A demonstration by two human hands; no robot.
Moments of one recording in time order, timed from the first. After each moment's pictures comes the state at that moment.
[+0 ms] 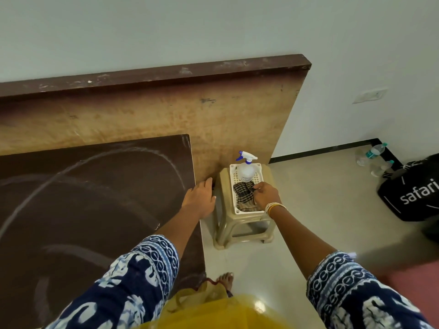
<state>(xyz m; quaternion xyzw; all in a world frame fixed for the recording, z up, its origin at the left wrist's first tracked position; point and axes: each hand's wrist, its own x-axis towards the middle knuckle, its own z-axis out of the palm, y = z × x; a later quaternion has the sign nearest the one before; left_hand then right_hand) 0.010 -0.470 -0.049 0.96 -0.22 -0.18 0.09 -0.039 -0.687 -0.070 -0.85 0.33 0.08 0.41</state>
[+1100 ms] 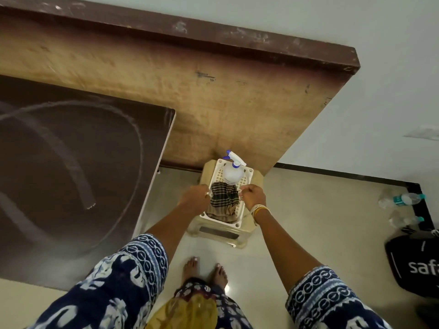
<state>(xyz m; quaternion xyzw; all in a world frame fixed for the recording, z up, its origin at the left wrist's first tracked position) 0.053 -0.635 -0.140 0.93 0.03 -0.27 0.23 0.060 -0.823 -0.149 -0.79 0.30 0.19 0.50</state>
